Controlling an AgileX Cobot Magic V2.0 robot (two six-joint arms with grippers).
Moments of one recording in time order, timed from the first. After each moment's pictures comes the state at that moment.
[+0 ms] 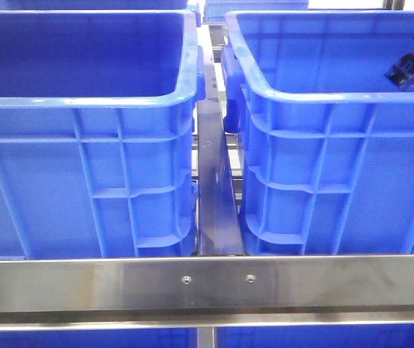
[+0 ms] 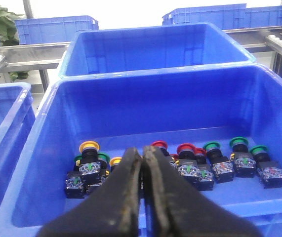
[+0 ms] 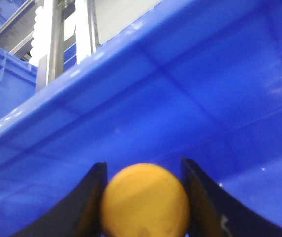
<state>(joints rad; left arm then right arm) 0.06 0.13 -0.53 -0.24 0.53 0.24 -0.24 1.71 -1.10 1.78 0.44 -1.24</state>
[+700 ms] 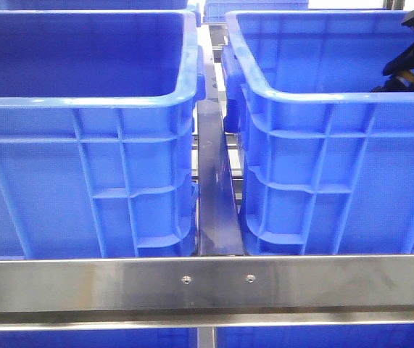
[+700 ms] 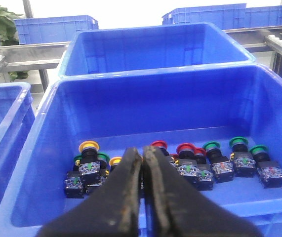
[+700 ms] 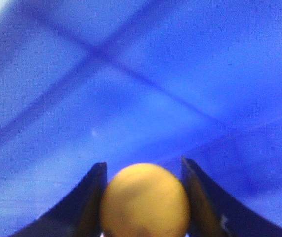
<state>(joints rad) 0.06 0.13 -0.53 -0.24 0.53 0.24 -0.24 1.95 -1.25 1.79 0.54 -1.24</state>
